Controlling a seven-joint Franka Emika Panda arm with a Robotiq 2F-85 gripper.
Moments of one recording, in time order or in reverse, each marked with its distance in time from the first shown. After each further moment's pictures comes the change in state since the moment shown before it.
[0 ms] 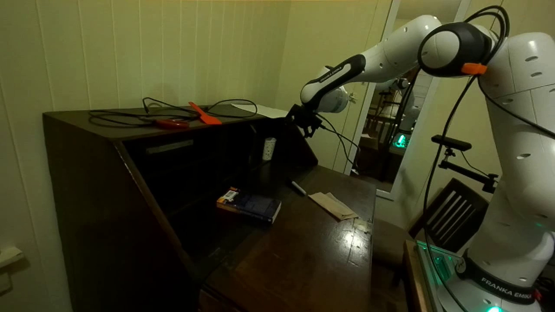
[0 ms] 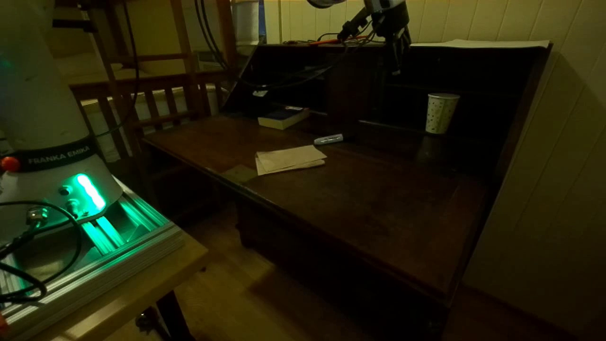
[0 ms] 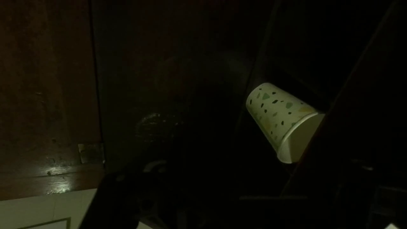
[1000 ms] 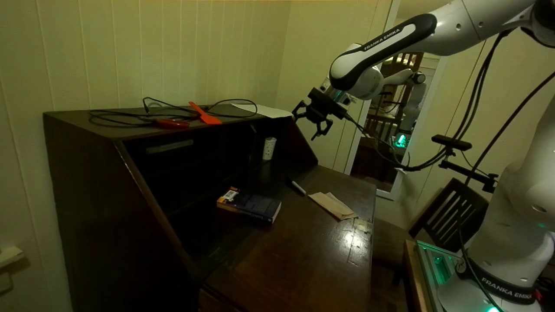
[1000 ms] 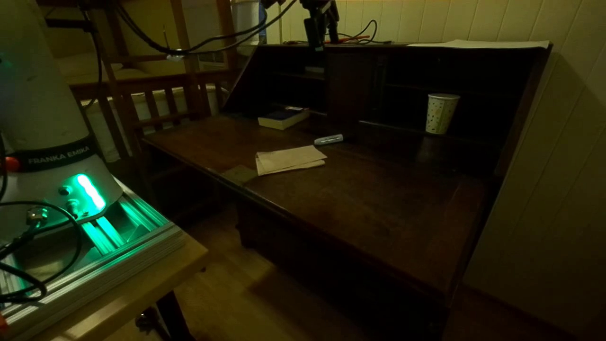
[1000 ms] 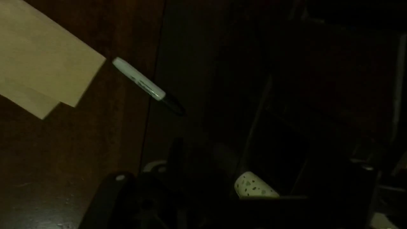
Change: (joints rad) arm 0.031 -0.508 0.138 -0.505 0.000 -0.052 0.017
